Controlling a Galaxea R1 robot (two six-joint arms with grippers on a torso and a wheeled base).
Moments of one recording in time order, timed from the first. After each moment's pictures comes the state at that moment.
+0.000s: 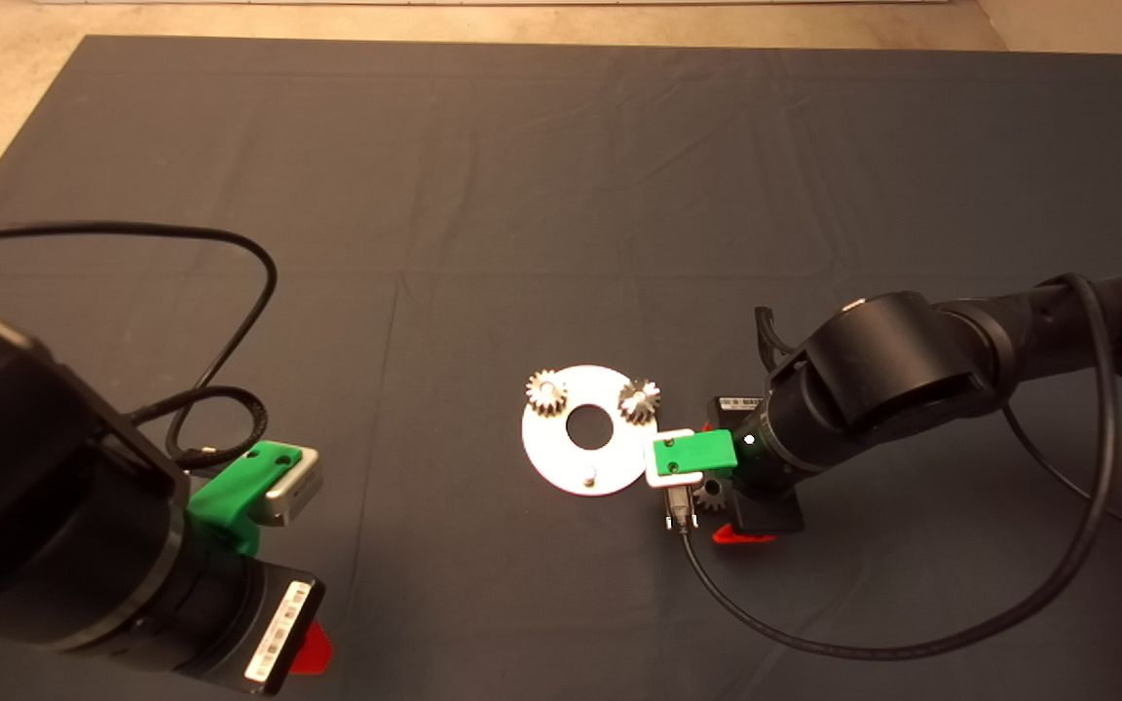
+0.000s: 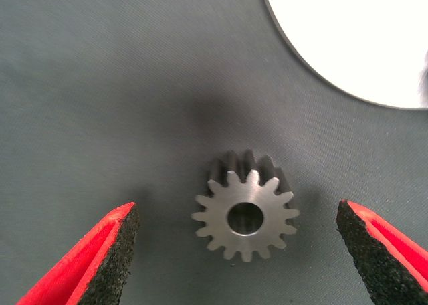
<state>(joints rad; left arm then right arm) -0.52 2.24 -0.35 0.00 1.53 -1.70 0.19 2.57 -0.81 -0.44 -1.53 0.19</state>
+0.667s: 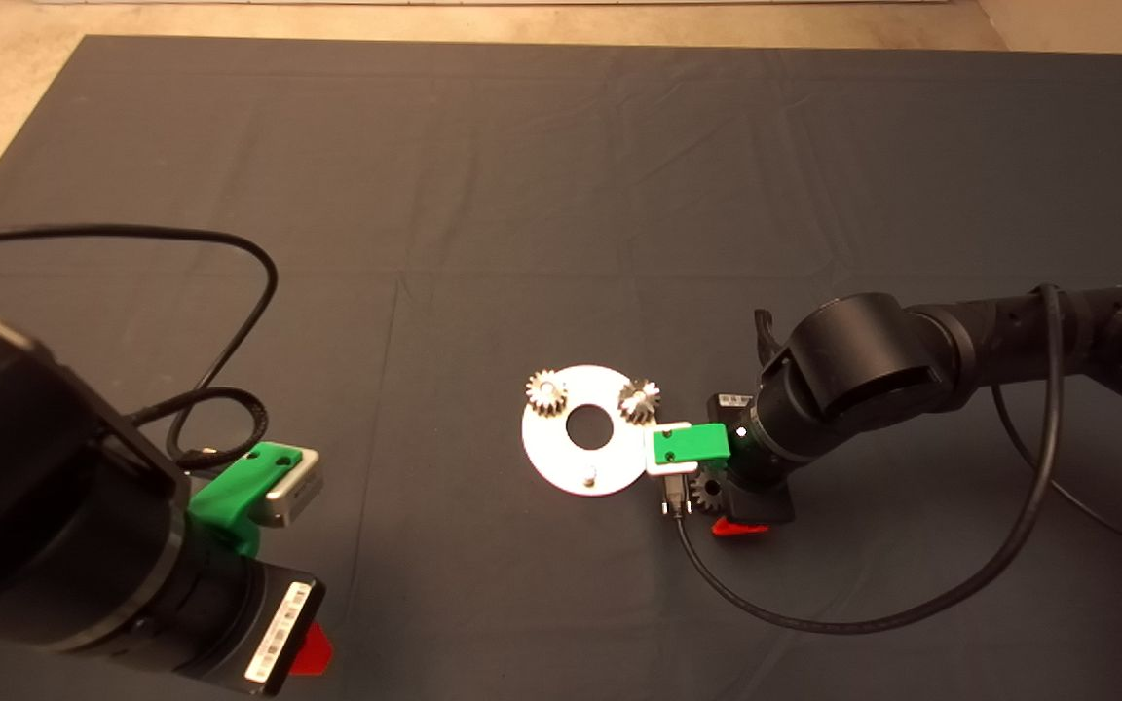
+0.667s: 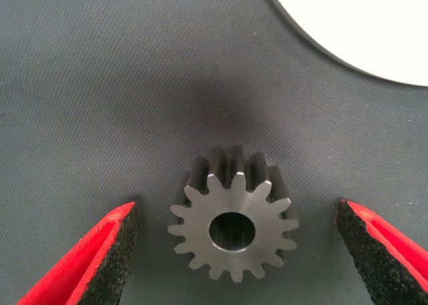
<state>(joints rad) -0.52 2.24 -0.35 0.00 1.53 -1.70 0.16 2.57 -0.87 -0.45 -1.53 0.18</state>
